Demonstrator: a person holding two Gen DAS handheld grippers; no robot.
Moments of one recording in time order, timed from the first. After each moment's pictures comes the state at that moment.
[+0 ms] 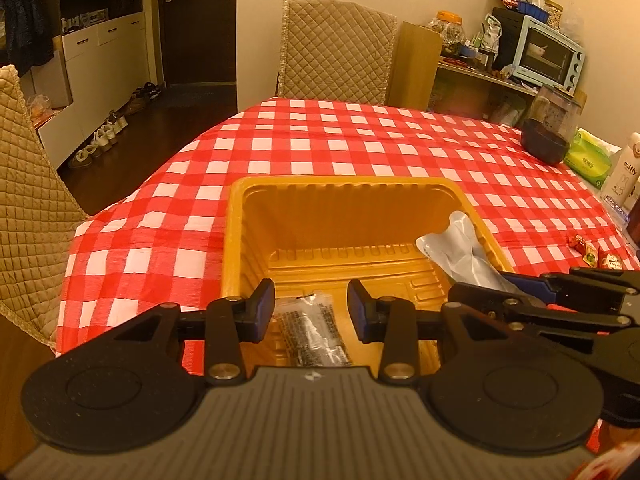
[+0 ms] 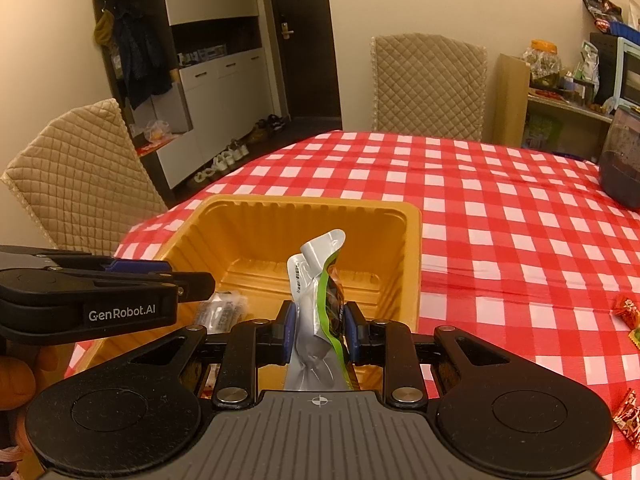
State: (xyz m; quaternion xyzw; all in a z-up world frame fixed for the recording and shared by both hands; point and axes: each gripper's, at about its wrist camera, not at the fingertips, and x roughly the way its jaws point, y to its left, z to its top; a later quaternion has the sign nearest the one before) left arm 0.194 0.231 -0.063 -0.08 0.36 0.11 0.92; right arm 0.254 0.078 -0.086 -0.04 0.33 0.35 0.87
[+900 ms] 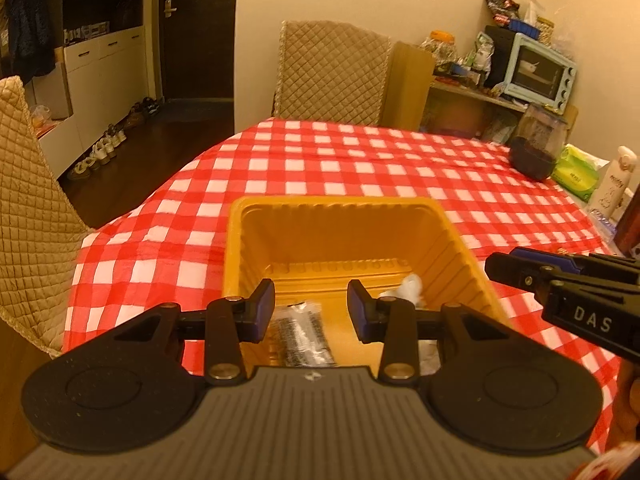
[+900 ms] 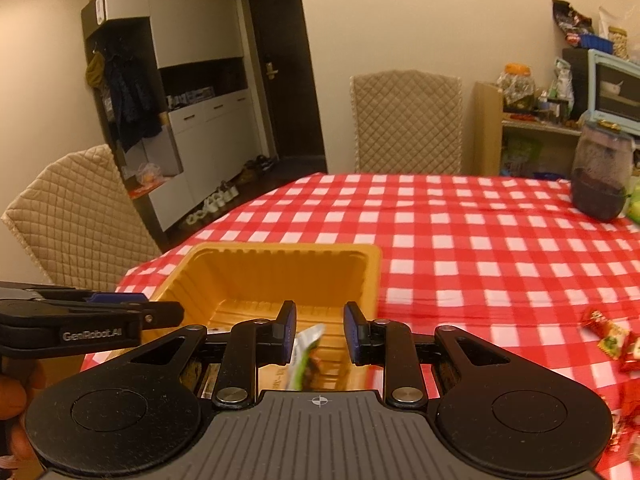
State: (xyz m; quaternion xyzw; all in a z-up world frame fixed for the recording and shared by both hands) left arm 0.174 0.220 -0.042 -0.08 0.33 0.10 0.94; right arm 0.245 0.033 -0.057 0.00 0.28 0.33 0.90
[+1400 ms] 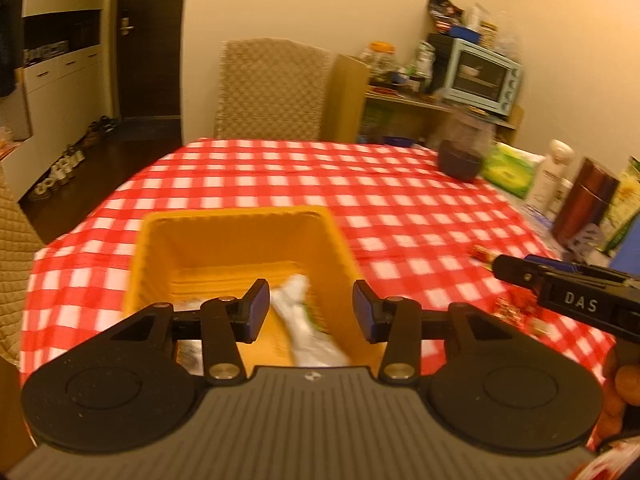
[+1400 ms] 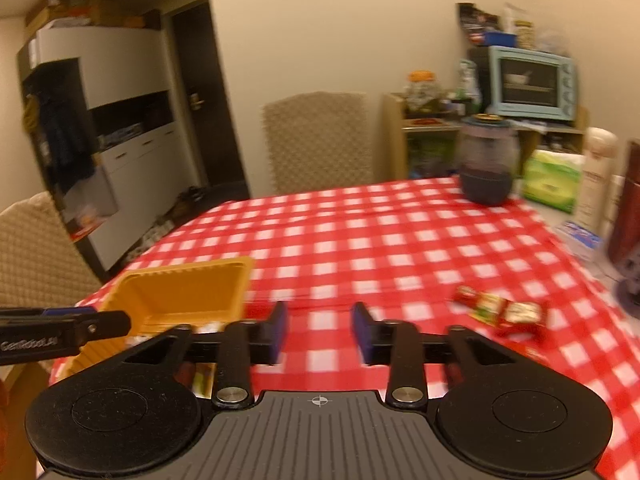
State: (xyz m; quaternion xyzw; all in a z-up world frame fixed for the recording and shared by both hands) left arm 0.157 0.136 -0.016 -0.08 0.31 0.03 0.95; right arm 0.215 -0.082 -0.034 0.04 0.27 0.22 0.94
